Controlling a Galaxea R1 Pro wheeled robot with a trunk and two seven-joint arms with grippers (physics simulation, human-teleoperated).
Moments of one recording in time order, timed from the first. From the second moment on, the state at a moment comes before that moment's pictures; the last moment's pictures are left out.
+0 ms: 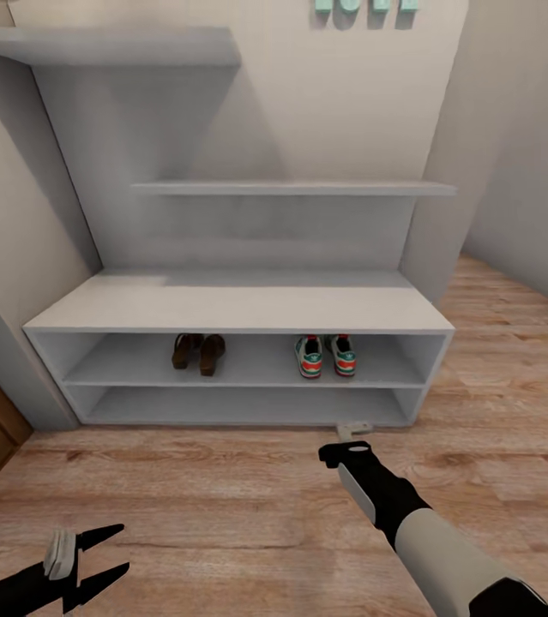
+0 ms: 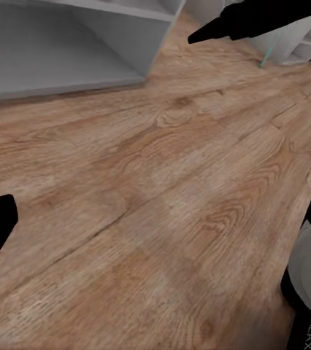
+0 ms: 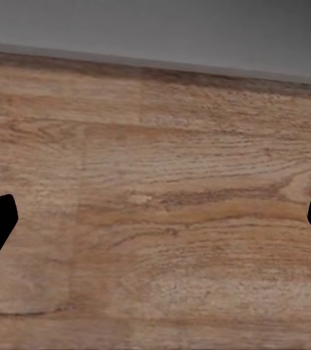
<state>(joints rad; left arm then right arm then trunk) -0.24 0.42 0.16 -0.71 0.28 -0.17 -1.39 -0.74 0.06 0.38 -0.54 -0.29 0.38 -0.29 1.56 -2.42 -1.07</state>
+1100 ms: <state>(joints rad) -0.24 0.44 0.18 -0.62 0.28 -0.16 -1.03 -0.67 -0.05 0.38 -0.04 -0.27 -0.22 0.20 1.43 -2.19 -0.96</state>
